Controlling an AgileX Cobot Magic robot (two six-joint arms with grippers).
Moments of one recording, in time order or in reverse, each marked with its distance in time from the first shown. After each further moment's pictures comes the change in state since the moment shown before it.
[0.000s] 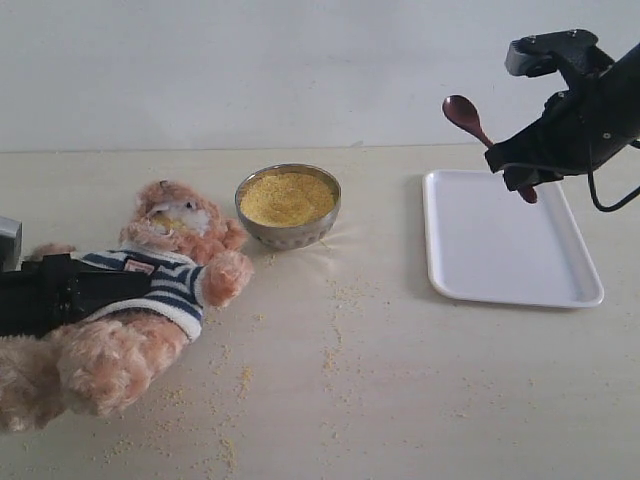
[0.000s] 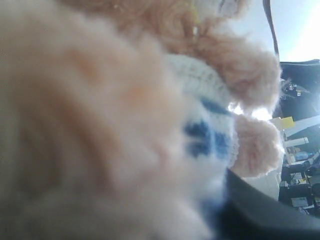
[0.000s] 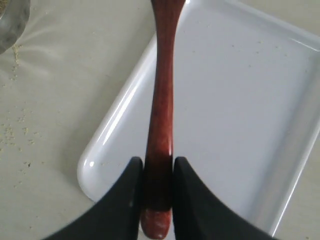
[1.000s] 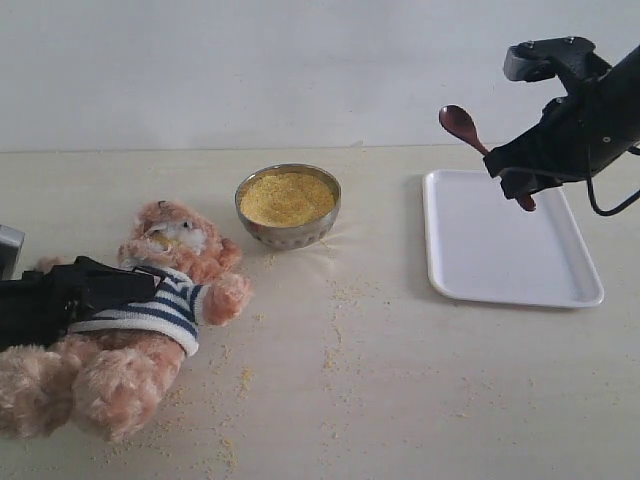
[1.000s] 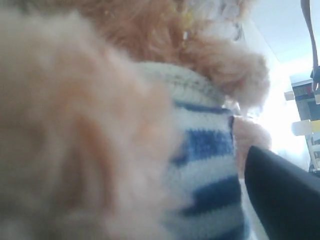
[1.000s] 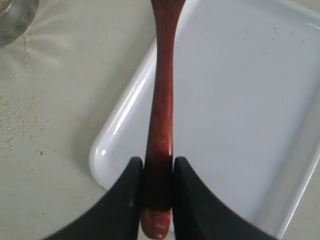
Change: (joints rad) left arm 0.000 0.006 -0.002 -0.002 -0.101 -0.011; right arm 0.000 0.000 0.002 0.013 0.041 0.000
